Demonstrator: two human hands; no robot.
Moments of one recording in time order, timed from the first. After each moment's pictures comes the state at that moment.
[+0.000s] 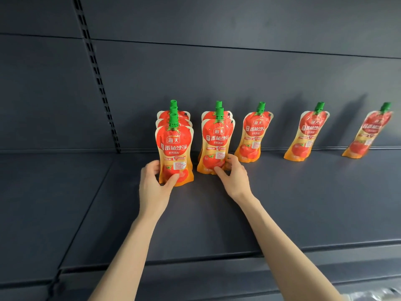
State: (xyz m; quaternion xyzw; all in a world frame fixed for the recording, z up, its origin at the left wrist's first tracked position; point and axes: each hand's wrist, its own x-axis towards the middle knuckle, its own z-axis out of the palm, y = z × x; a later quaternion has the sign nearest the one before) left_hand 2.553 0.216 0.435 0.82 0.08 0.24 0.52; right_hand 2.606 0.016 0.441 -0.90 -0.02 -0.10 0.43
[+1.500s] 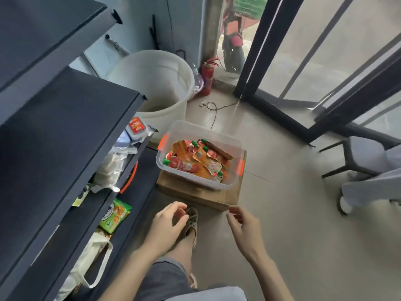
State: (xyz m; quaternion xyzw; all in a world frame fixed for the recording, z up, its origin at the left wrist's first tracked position) left_hand 2.259 -0.457 0.251 0.78 -0.41 -0.39 0.28; right_hand 2.061 -0.551 0.235 -0.69 0.55 -0.15 0.44
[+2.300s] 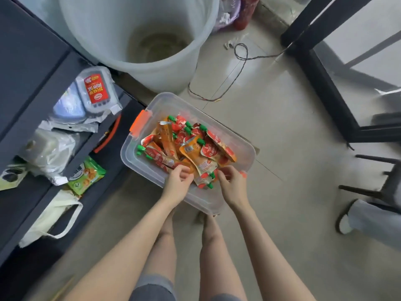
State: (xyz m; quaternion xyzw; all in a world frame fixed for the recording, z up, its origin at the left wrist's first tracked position) left_hand 2.283 -0.733 0.063 0.81 -0.07 -0.49 0.30; right_hand 2.166 -0.842 0.075 -0.65 0.56 0.05 0.51
